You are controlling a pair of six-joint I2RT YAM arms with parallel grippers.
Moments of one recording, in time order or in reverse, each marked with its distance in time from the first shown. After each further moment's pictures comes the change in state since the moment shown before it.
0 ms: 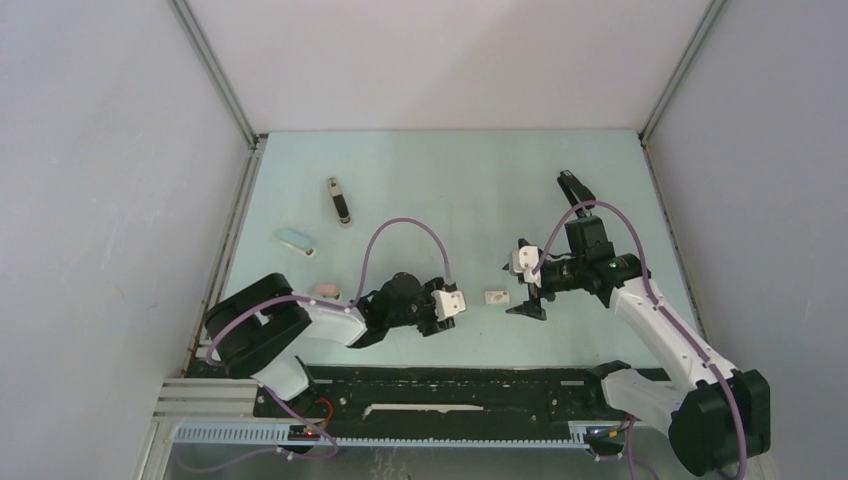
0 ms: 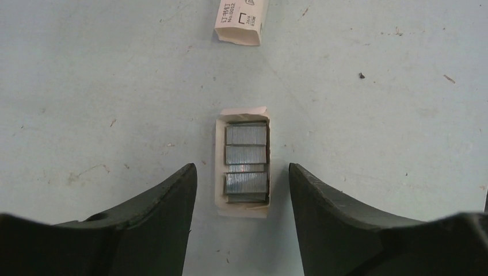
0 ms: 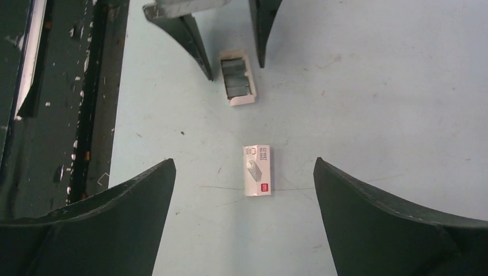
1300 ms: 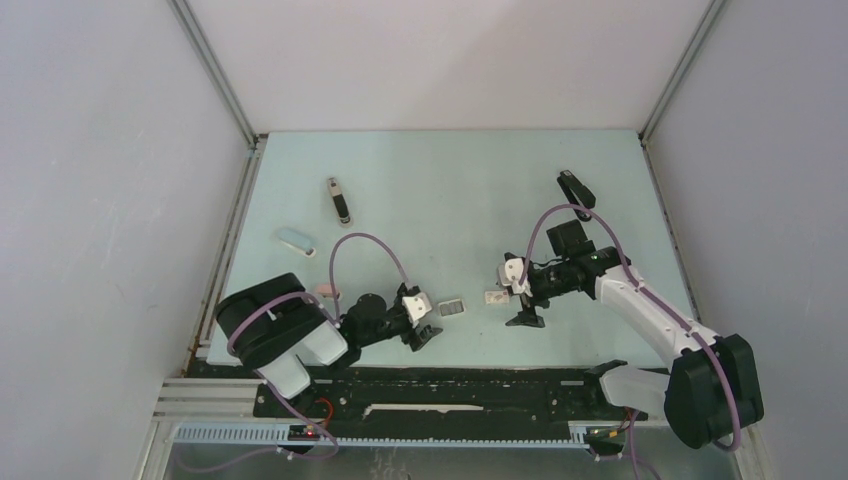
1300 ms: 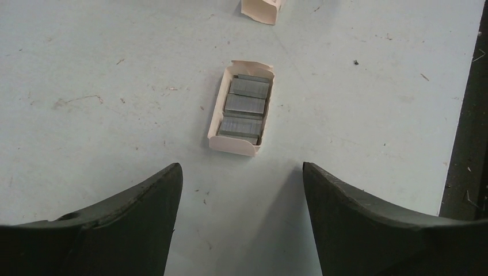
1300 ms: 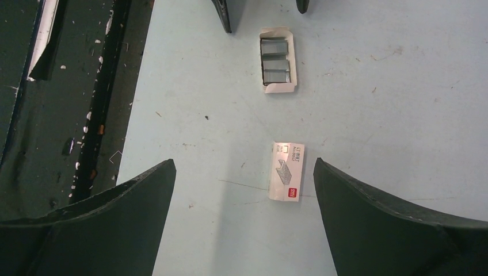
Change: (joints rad) left arm 0.057 0.056 -0.307 0.564 -0.006 -0.240; right arm 0.063 0.145 -0.003 -0.090 0.034 -0.191
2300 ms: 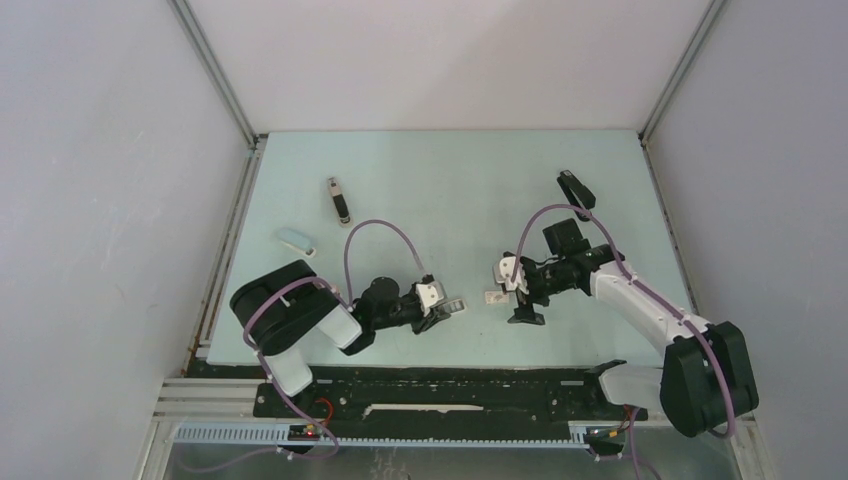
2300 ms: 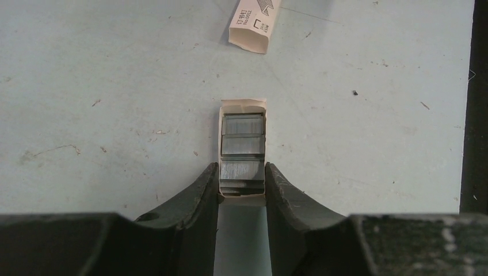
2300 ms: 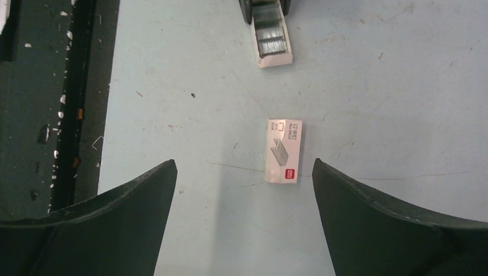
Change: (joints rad) left arm 0.055 0.104 0.153 -0.083 0.161 0.007; right arm 0.002 0.043 0.000 0.025 0.084 0.025
